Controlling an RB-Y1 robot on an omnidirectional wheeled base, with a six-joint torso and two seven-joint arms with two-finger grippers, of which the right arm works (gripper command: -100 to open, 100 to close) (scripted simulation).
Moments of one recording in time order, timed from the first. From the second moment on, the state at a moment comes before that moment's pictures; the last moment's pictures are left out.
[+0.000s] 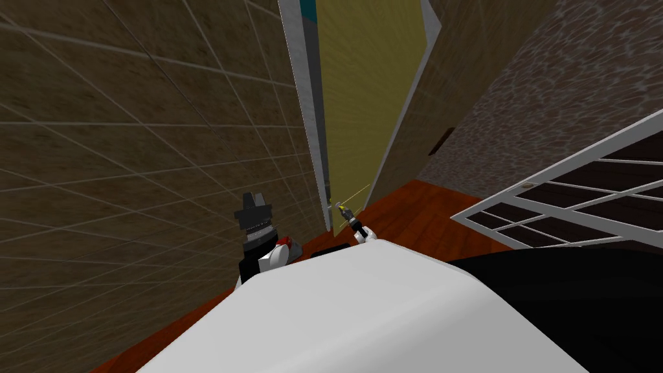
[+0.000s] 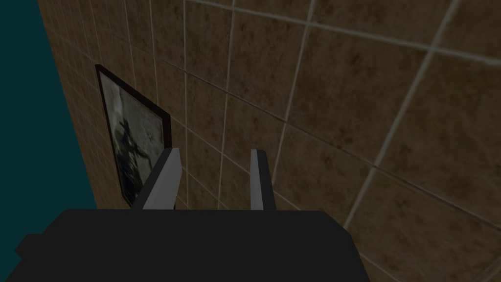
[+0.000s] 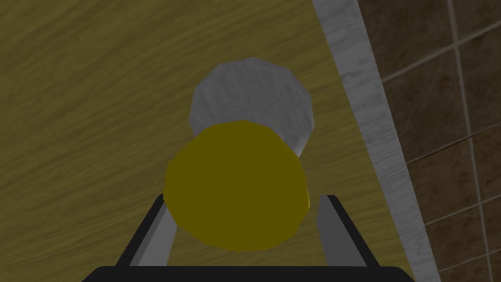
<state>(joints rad) -0.12 -0.11 0.05 -0.68 0.28 -0.88 0.76</state>
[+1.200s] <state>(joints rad) -0.09 -0.14 0.06 -0.74 0.20 -0.85 0.57</state>
